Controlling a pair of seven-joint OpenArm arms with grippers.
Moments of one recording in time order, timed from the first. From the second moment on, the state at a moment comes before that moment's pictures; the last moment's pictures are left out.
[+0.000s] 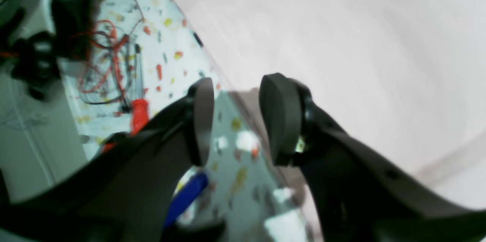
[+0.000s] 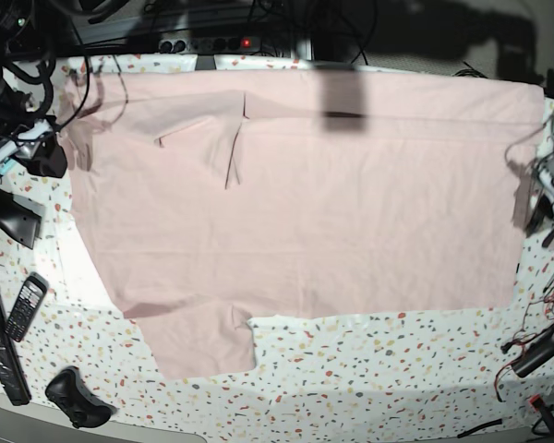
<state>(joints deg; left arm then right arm) -0.1 -44.0 -1.6 79.7 -18.3 -33.3 22.4 -18.8 18.8 45.2 108.4 49.4 33.6 -61.9</state>
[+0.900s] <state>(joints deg) -40.7 -26.4 -2.0 7.4 -18.1 -29.6 -0.1 -18.8 18.7 45.2 108.4 52.2 33.6 -65.8</state>
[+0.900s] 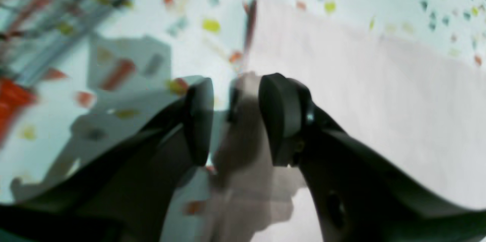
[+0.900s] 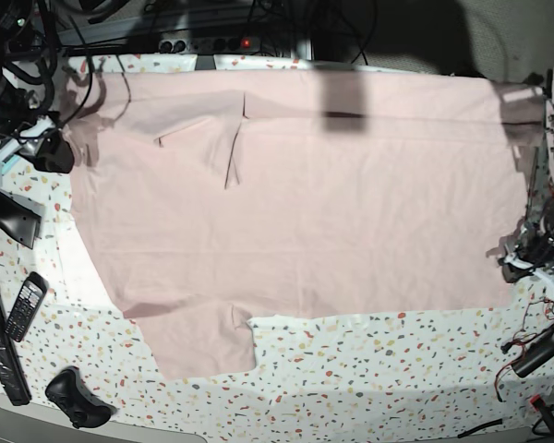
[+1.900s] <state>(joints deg) -40.8 -23.6 -2.1 7.6 -15.1 -27.2 0.6 8.4 22.3 22.1 88.5 30.8 30.9 -51.4</state>
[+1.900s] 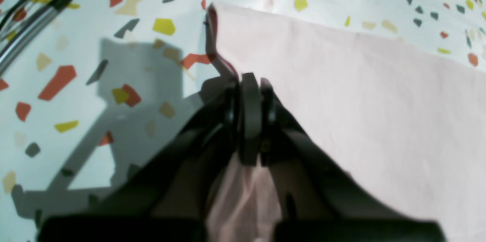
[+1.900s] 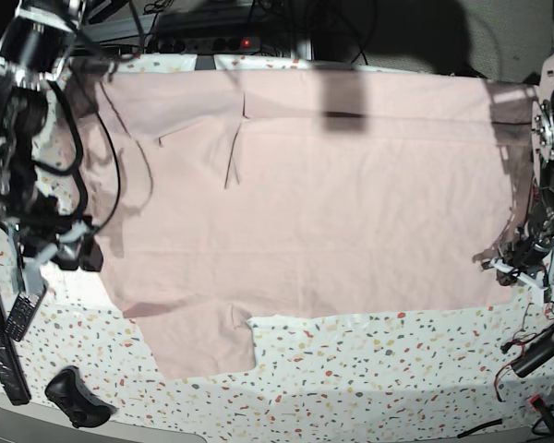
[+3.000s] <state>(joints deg) -40.9 -23.6 -2.1 7.6 -15.2 -27.3 1.6 43.8 24.0 11.4 20.6 5.3 20.7 -37.0</state>
